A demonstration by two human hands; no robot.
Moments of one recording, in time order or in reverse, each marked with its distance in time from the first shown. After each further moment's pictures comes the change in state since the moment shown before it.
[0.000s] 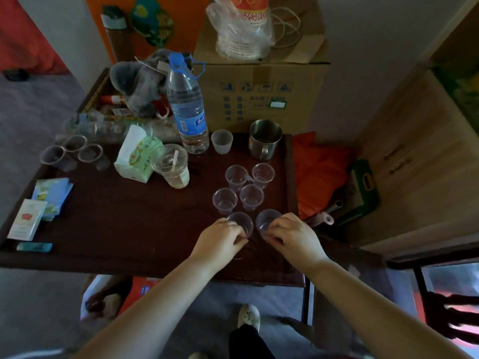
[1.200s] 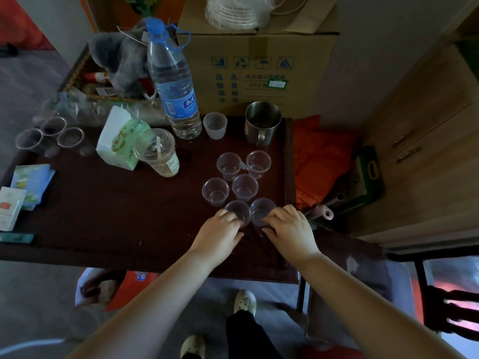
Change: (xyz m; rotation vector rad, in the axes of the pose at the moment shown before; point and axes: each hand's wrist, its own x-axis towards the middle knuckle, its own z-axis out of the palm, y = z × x) left_hand 0.022 -0.007 0.039 0.137 -0.089 0.048; right_hand 0.007 0.037 0.037 -0.124 0.047 0.054
